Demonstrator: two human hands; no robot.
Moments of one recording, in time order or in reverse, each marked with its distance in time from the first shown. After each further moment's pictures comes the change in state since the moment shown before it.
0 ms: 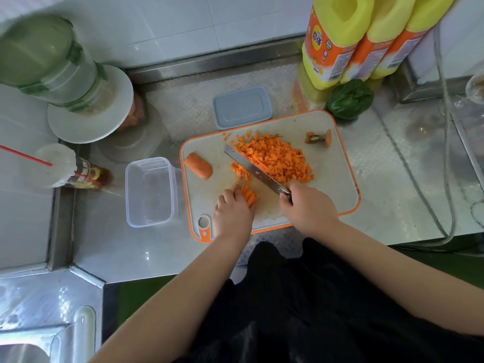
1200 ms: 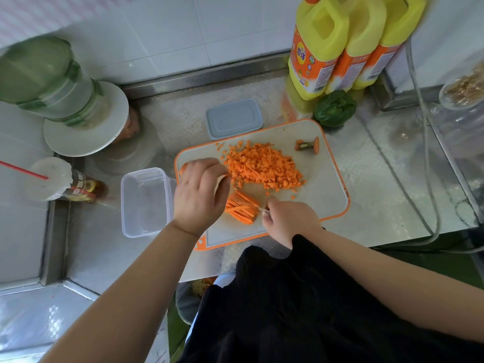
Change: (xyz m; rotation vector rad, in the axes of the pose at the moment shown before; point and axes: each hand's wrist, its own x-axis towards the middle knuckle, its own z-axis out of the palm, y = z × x) left_hand 0.018 -0.050 -0.079 -0.461 0.878 0.680; right_hand -0.014 -0.018 0.005 -0.213 -0.076 -0.157
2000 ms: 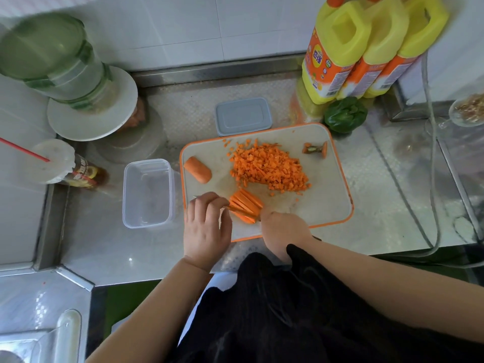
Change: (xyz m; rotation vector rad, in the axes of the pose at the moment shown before) left_hand -0.081 0.025 0.006 0.107 -0.100 -0.332; right_hand 0.001 -0.021 0.015 -0.171 -0.181 -0.051
